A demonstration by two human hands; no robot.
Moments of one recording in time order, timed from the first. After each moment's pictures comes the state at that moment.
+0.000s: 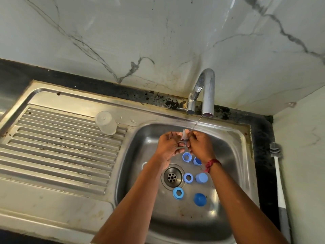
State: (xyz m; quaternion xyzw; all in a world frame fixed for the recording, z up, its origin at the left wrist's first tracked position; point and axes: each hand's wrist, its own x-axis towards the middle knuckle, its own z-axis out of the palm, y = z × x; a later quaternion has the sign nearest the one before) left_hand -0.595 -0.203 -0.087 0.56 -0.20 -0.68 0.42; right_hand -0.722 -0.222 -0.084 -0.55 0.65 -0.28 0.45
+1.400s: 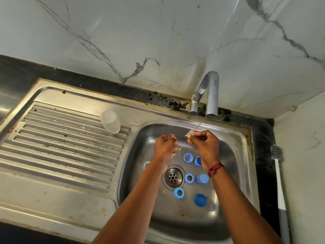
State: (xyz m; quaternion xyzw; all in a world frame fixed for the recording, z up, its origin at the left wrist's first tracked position) left_hand -0.586 -0.191 -0.086 0.64 -0.17 -0.62 0.43; right_hand -0.723 -0.213 -0.087 -0.38 0.64 -0.45 0.50
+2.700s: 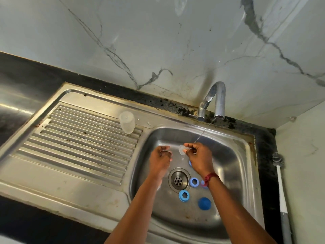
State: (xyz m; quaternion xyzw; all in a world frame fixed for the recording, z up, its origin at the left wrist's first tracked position) left_hand -0.551 -0.128 -0.087 0.67 -0.19 -0.55 0.45; right_hand -0.693 -0.174 -0.079 -0.64 0.65 -0.25 0.33
